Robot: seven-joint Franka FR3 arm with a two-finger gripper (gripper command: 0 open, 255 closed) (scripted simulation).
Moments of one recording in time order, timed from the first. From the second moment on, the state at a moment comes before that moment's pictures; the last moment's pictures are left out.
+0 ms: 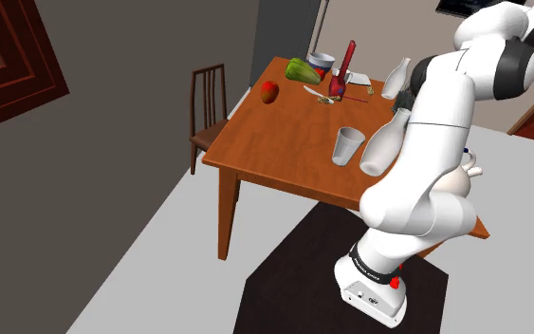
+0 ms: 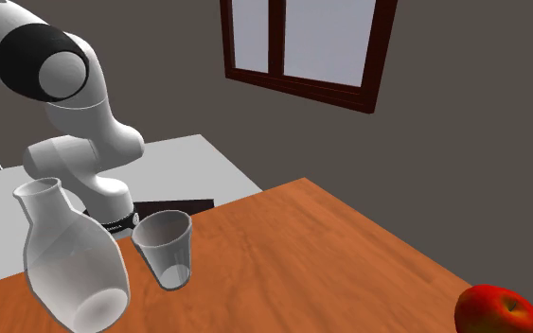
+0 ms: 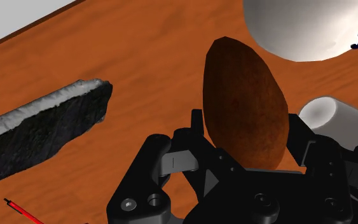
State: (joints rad) arm -0.86 0.52 -1.08 -1.22 0.53 1.30 -1.88
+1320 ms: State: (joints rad) arm -0.75 0.52 -1.09 -1.53 0.53 1.57 -1.94
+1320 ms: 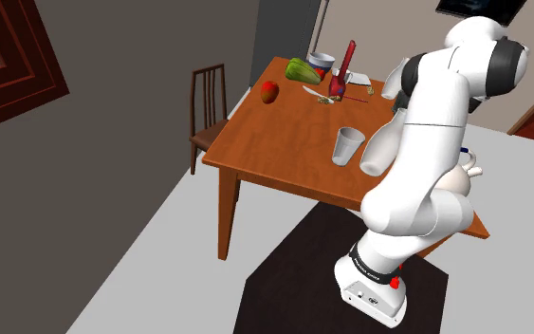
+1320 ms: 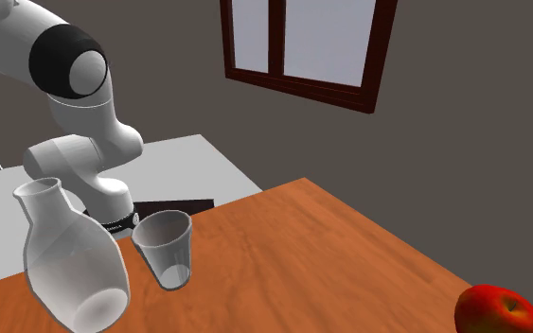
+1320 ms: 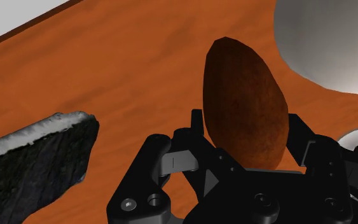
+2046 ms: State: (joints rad) arm -0.74 0.56 -1.07 -1.64 0.57 1.69 -1.98
